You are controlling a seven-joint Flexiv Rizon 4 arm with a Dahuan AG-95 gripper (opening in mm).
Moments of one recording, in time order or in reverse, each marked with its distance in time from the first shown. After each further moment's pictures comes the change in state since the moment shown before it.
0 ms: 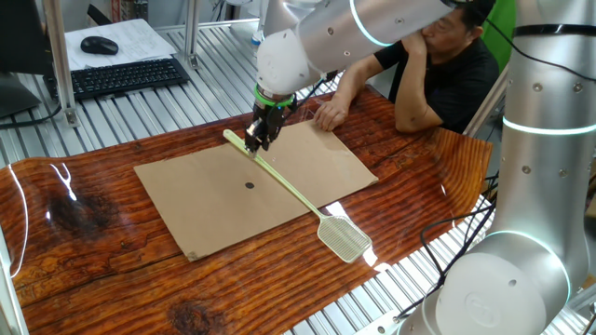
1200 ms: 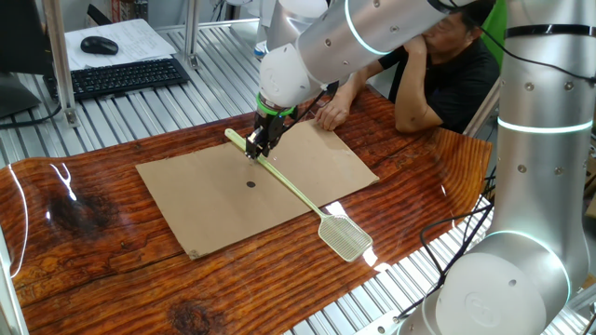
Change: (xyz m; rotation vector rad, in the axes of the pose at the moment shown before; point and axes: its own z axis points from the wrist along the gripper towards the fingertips) arm 0.004 -0.001 0.020 -0.009 -0.018 0.000
